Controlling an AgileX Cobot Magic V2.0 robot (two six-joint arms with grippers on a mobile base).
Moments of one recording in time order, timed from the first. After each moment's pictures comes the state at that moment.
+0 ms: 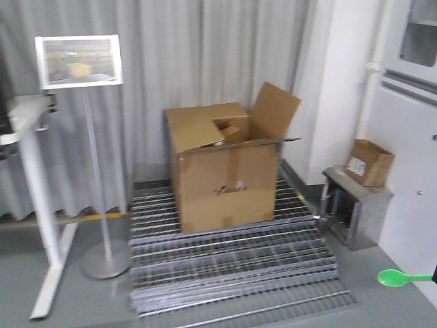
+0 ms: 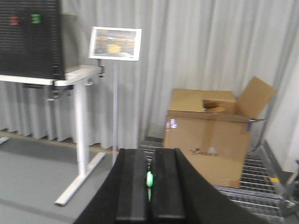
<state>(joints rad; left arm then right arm) -0.29 0.51 -0.52 -0.35 0.10 0.28 0.07 0.52 -0.51 -1.77 -0.36 1.76</state>
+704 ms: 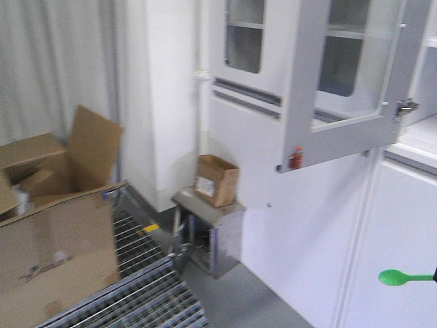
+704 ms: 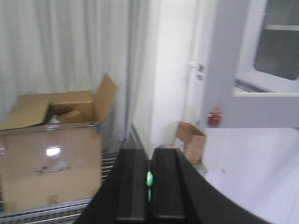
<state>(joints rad) -0.29 0.51 -0.52 -0.35 0.10 0.28 0.07 0.52 -0.51 -1.77 -0.36 1.76</state>
